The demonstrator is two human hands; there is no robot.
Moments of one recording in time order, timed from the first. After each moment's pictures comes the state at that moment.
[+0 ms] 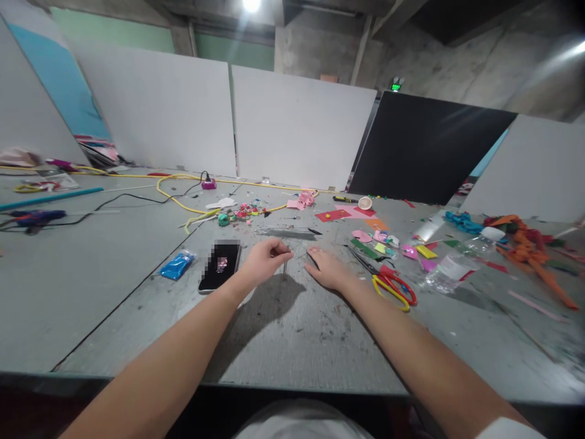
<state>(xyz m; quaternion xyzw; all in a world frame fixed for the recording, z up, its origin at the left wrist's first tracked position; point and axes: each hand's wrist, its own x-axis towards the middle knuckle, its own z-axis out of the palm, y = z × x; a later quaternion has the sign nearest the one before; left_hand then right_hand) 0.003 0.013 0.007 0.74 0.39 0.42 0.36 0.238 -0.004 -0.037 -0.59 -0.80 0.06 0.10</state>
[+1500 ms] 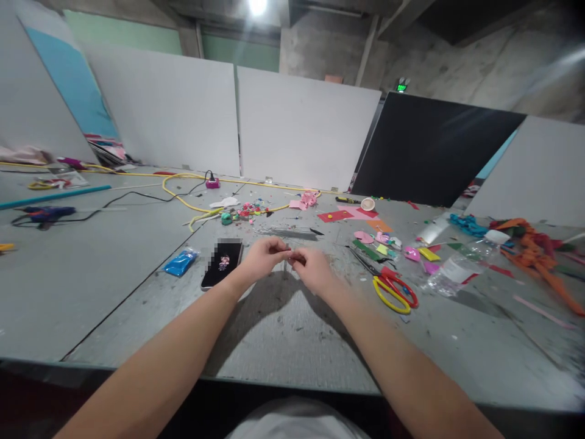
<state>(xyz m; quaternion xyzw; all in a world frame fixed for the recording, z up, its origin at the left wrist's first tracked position) -0.002 0.022 0.003 0.71 0.36 0.42 0.43 0.174 -0.027 0.001 -0.55 -0.74 0.18 0.34</state>
